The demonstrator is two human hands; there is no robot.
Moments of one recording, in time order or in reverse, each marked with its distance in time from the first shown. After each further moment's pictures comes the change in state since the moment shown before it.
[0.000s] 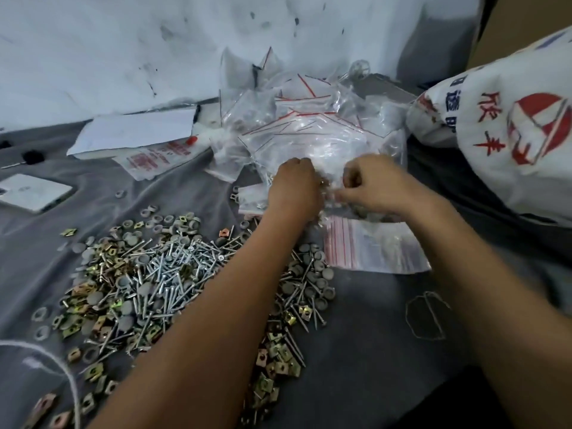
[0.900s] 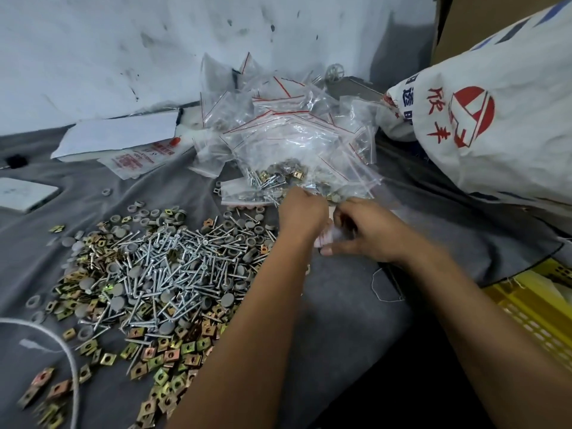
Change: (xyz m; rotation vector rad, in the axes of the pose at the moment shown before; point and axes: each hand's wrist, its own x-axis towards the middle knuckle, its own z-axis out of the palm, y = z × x) left_hand -0.080 0.058 -0.005 -0.856 -0.150 -0.509; right_hand -0.098 0.023 0.023 -0.037 -0.101 -0.104
